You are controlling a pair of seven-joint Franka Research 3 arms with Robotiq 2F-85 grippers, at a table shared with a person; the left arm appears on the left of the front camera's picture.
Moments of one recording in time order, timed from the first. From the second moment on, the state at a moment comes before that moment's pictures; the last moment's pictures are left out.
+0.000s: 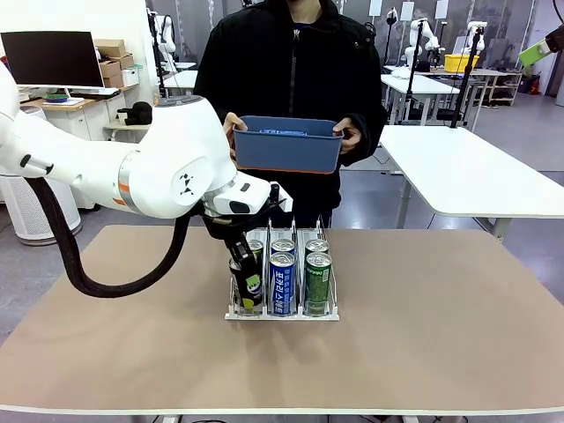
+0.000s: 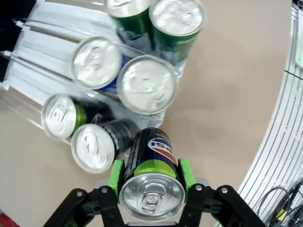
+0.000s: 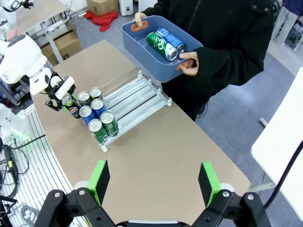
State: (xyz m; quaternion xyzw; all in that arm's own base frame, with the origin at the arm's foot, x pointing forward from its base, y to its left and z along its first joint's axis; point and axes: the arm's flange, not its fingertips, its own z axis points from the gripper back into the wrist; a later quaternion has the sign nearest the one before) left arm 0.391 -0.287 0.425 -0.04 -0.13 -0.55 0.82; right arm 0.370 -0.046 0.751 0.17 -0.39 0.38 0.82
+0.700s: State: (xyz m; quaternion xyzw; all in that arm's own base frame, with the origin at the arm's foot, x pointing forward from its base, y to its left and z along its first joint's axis) left arm 0.419 -0.286 0.411 -0.03 -0.12 -0.53 0.84; right arm 0.370 -0.046 0.751 0.17 -0.39 0.38 0.82
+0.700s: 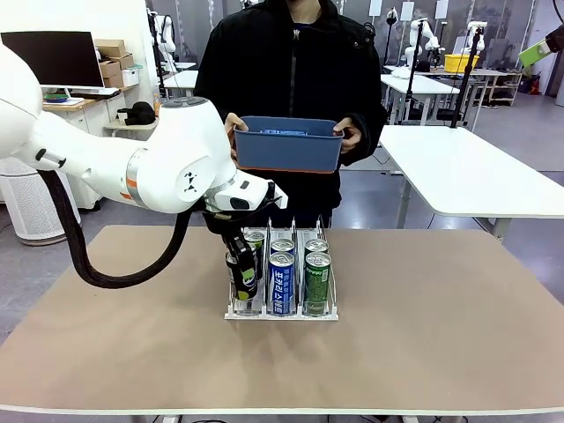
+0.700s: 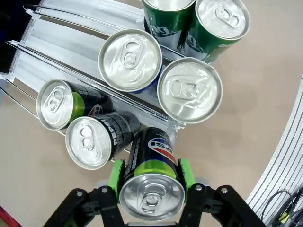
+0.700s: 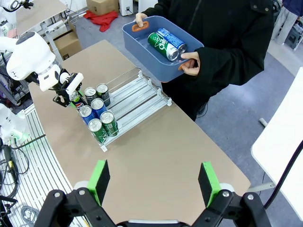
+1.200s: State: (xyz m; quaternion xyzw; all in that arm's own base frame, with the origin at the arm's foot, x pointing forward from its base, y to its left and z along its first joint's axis) left arm 0.426 -0.291 0.387 -0.05 -0.10 -0.54 0.84; right arm 0.370 -0.046 0.751 0.17 -0.39 0.38 0.82
